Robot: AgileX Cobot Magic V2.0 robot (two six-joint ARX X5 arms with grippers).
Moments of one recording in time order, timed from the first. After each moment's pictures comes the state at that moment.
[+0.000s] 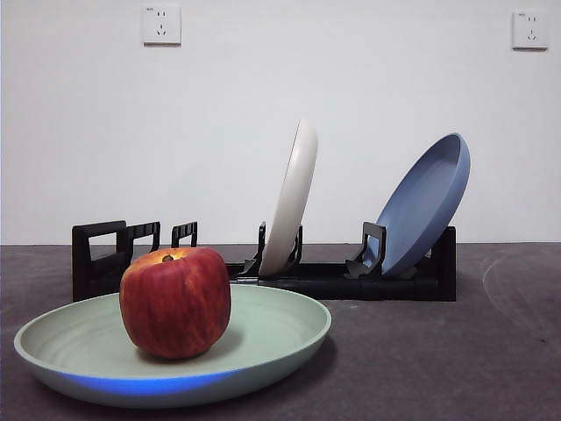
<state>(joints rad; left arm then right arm) -0.11 0.01 0.06 -0.31 0.04 -0.01 0.97 1.04 1.75 -1.35 0.10 0.09</state>
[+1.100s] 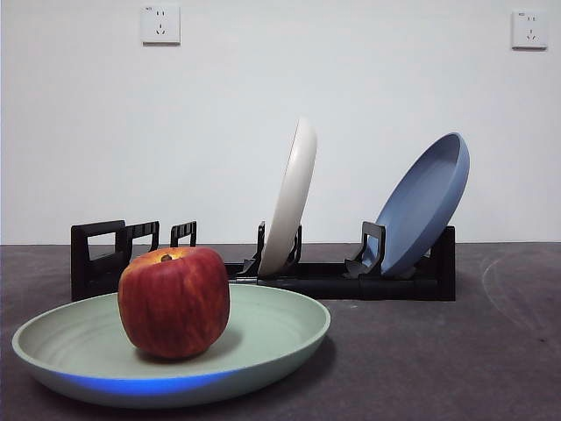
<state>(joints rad) -0.11 0.14 0.06 -0.31 0.04 -0.01 0.97 1.05 1.75 -1.35 0.14 0.09</state>
